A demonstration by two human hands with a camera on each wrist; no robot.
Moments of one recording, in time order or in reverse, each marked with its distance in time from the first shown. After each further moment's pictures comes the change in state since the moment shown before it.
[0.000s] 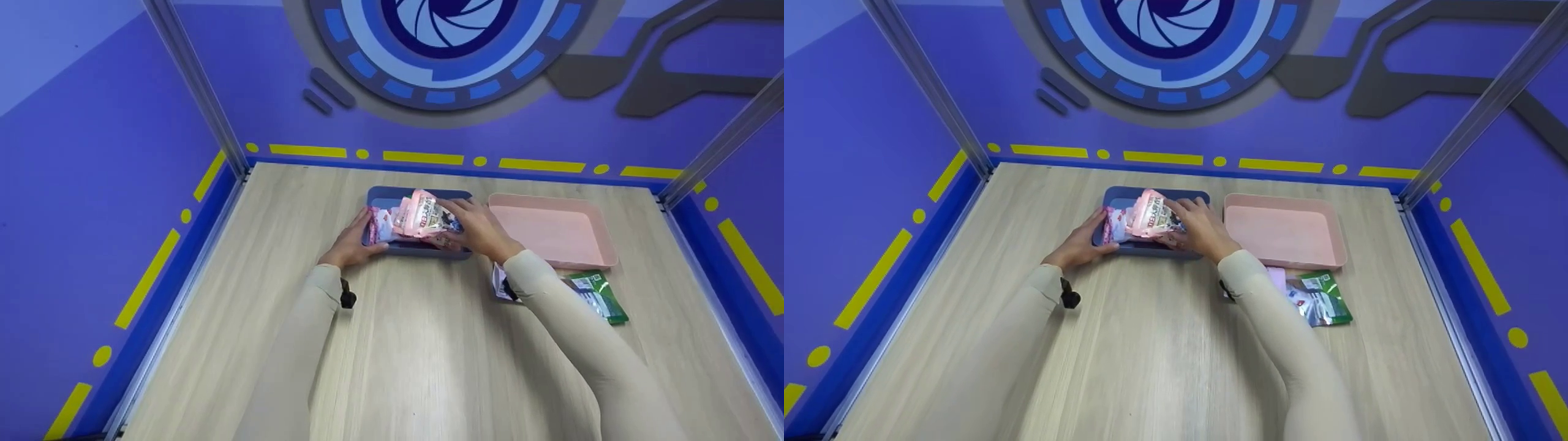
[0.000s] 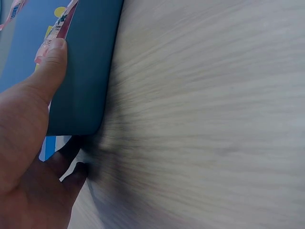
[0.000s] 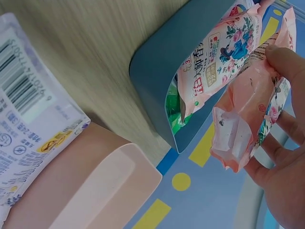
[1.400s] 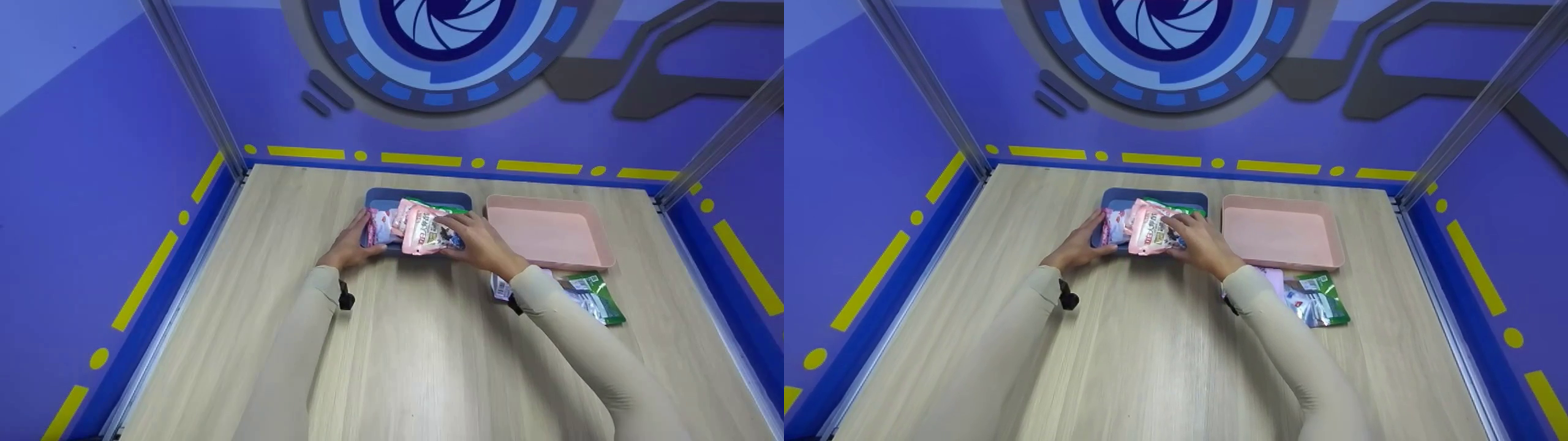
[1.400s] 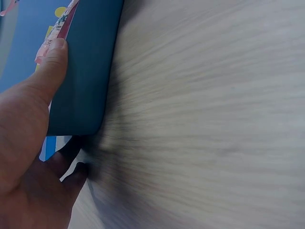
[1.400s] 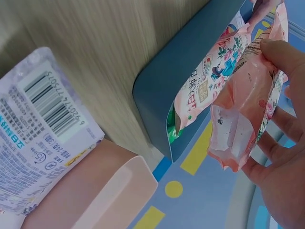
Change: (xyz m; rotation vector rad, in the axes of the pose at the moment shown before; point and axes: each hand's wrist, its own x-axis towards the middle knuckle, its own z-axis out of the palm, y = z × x) left_hand -0.001 0.002 -0.002 -0.015 0.012 0.024; right_hand -0.024 -0.016 -0.002 0.010 -0.037 -0.003
